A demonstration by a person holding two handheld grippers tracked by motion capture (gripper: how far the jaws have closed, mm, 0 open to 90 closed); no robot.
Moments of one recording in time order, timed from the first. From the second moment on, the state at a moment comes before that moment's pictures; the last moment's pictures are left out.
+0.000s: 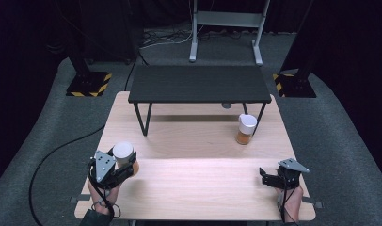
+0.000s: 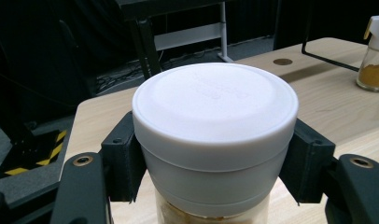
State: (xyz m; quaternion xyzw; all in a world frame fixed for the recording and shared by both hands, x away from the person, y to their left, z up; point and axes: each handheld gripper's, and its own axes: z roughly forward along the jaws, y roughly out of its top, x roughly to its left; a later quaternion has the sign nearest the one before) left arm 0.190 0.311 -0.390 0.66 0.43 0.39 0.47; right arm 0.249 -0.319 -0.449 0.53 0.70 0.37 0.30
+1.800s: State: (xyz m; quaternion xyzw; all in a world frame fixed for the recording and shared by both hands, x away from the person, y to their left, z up) left arm 0.242 0.302 -0.364 0.68 0.40 0.38 0.48; right arm 0.252 -0.315 -0.447 0.52 0.71 0.36 0.30
